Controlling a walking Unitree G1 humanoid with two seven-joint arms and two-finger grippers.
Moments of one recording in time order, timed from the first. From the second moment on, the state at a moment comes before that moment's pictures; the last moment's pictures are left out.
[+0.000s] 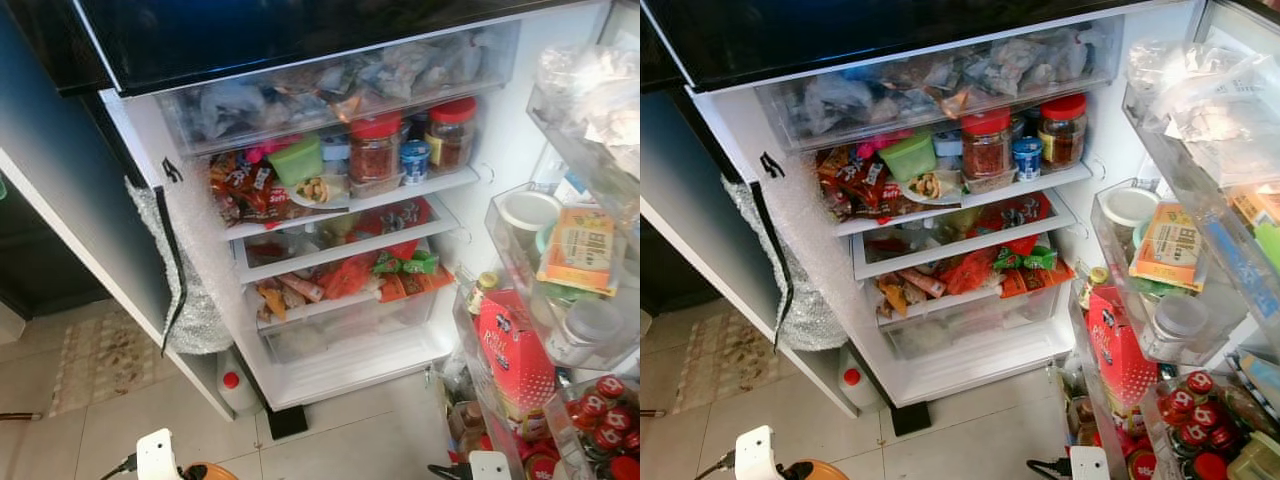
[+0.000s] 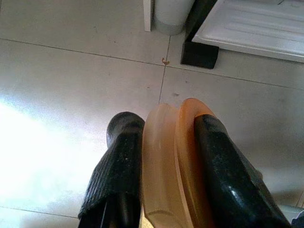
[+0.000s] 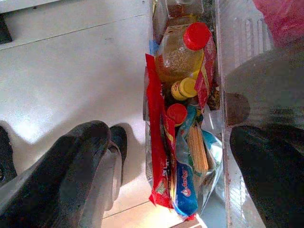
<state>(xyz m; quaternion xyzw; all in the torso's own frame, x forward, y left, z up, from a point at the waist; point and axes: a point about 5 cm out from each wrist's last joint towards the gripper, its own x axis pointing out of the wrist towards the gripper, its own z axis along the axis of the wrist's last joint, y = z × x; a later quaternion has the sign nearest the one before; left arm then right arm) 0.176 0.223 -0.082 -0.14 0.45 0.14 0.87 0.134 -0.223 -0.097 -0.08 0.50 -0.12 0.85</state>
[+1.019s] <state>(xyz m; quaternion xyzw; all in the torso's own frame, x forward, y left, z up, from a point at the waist) 0.176 0.222 -0.082 -0.14 0.44 0.13 0.87 0.135 -0.235 -0.094 -0.08 0.50 -0.11 0.85</state>
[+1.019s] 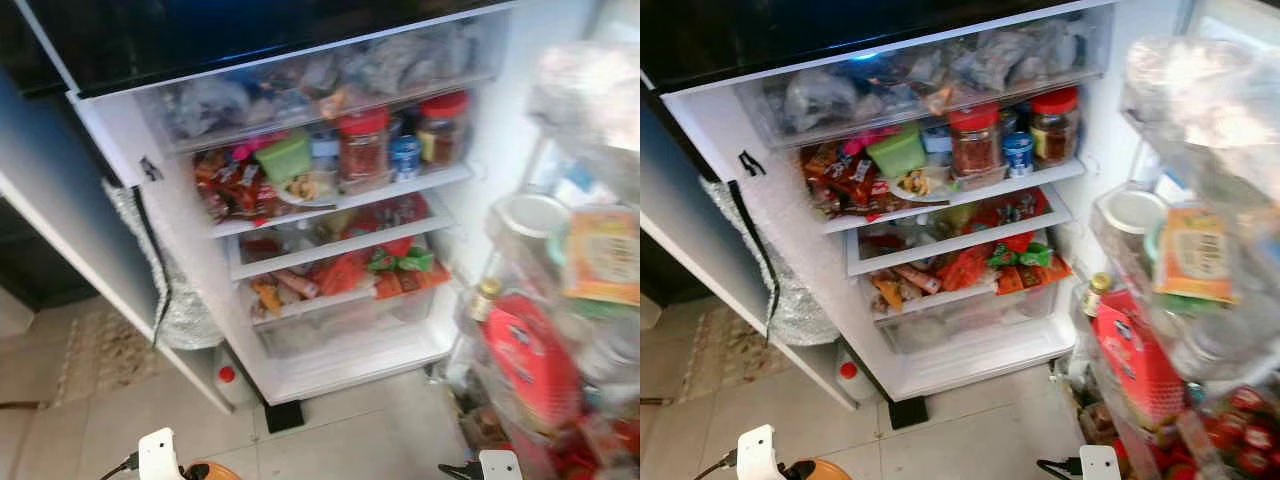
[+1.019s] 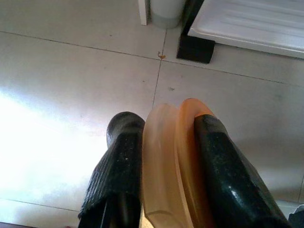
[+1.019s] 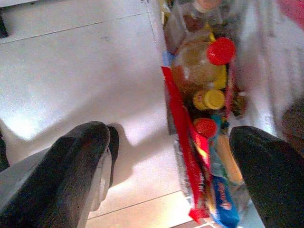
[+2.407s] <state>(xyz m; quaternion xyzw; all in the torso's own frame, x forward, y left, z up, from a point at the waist) 0.285 0.199 -0.007 -0.28 0.21 0.05 0.94 0.132 -0.233 -0.096 -0.08 0.50 -0.09 0.86</state>
